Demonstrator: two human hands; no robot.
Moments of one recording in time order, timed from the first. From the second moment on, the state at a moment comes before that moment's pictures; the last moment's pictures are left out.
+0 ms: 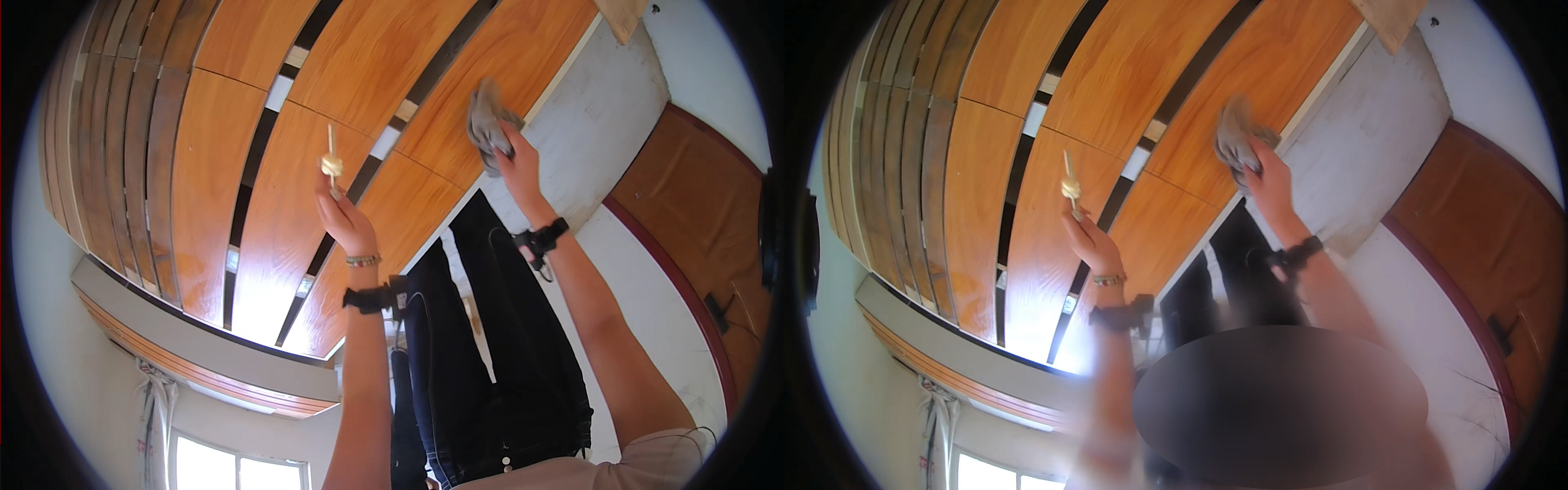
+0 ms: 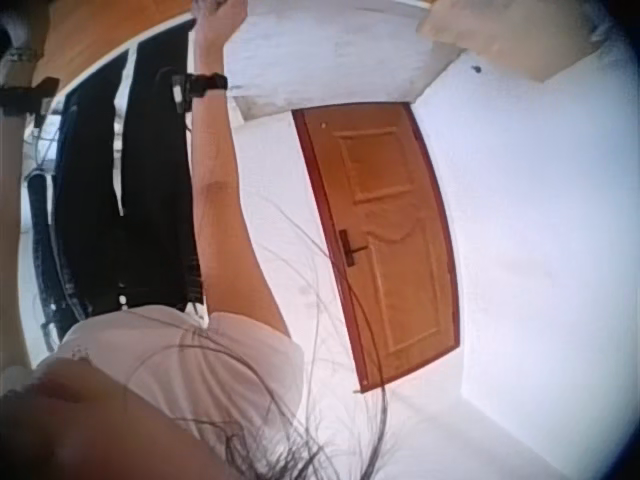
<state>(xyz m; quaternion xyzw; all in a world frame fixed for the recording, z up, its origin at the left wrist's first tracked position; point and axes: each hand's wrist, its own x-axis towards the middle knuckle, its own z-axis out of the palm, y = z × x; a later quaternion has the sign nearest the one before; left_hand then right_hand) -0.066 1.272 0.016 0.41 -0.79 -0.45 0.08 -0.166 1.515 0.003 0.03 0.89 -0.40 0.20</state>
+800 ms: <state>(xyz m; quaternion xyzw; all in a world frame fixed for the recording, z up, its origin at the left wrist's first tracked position) -0.270 1.250 -0.046 0.27 -0.68 -0.67 0.10 -0.328 1.344 -0.058 -0.36 0.85 -0.39 0.04</state>
